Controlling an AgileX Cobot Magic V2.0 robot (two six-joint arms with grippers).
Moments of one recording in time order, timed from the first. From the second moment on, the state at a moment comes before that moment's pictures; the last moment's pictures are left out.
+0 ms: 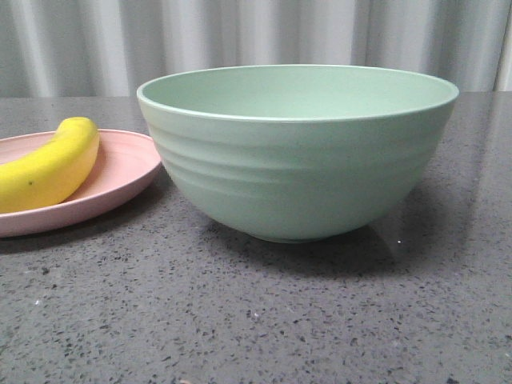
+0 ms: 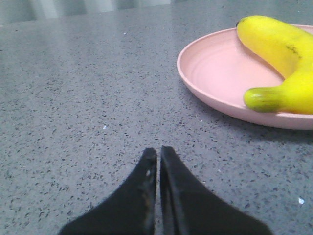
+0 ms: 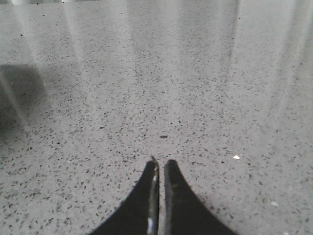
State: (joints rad) left arm -0.05 0.00 0.00 -0.10 0.32 0.14; right arm -0.07 -0.01 0.01 0.09 0.33 -0.06
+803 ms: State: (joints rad) left arm -0.05 0.00 0.00 -0.11 0.20 0.14; right arm -0.07 -0.01 0.01 0.09 0.32 -0.06
